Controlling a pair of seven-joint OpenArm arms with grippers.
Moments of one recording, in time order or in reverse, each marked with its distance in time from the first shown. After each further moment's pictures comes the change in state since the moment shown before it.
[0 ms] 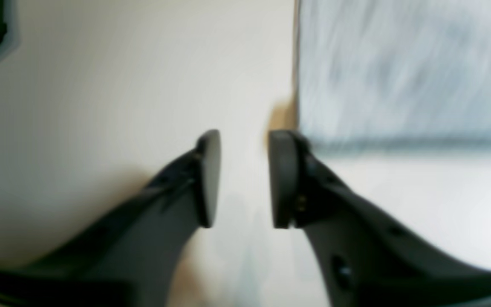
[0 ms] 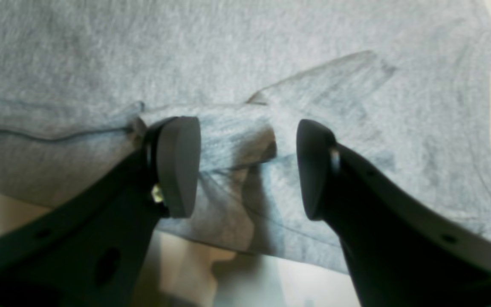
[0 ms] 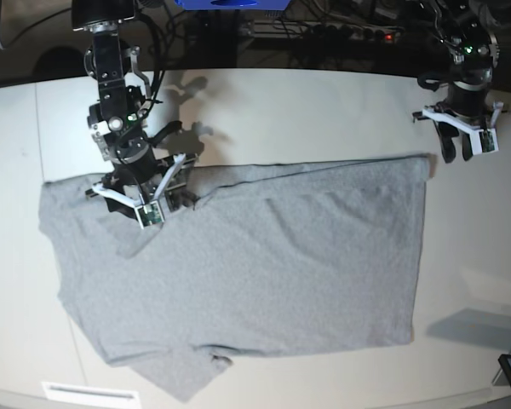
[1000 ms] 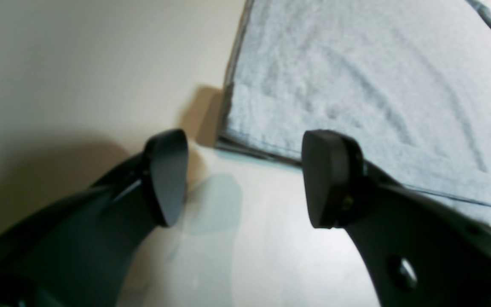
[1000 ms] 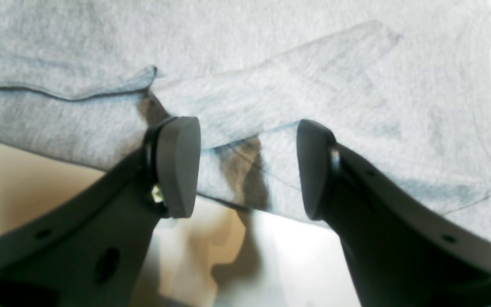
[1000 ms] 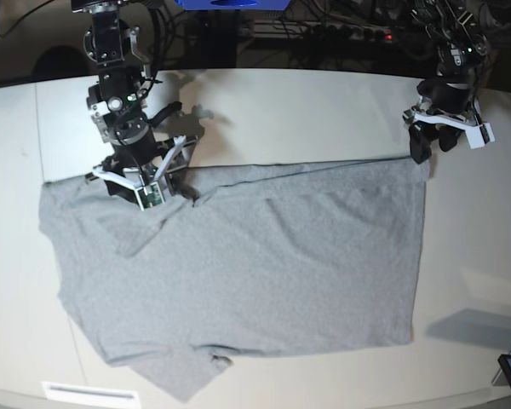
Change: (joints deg) left arm -1.6 1.6 -0.2 -7.3 -22.4 0.5 7.4; right arm -4.9 0.1 0.0 3.6 -0.4 0.0 0.7
